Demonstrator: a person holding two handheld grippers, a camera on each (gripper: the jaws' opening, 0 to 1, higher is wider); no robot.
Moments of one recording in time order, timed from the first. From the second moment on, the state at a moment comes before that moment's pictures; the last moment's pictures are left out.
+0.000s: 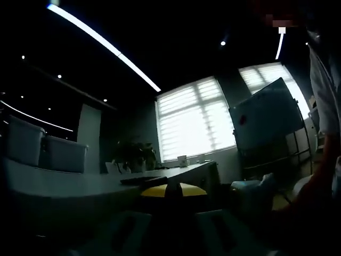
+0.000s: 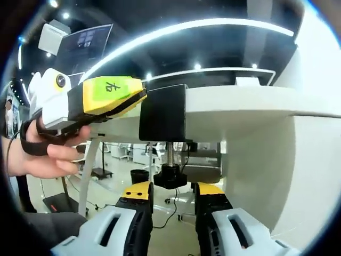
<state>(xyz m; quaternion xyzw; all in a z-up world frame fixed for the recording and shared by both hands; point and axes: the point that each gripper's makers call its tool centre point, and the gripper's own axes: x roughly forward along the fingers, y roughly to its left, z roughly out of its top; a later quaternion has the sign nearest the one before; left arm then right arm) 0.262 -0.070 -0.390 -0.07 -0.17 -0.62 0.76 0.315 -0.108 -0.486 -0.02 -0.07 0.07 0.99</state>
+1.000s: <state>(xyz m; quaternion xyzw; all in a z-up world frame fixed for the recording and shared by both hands) 0.236 -0.028 -0.417 -0.03 -0.11 -0.59 0.80 0.272 -0.095 -0.459 -0.03 -0.09 0.10 0.99</state>
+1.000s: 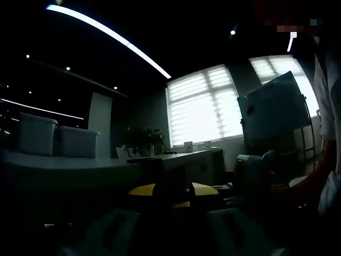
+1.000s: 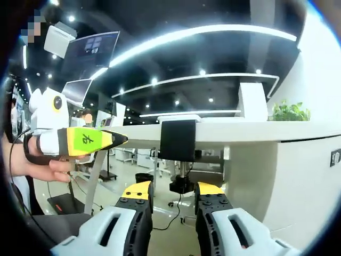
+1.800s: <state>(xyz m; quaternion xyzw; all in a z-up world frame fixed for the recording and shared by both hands) 0.225 0.035 -0.413 -0.01 -0.10 -0.54 0.84 0.220 -0.114 -0.404 -0.06 -0.10 0.09 0.99</state>
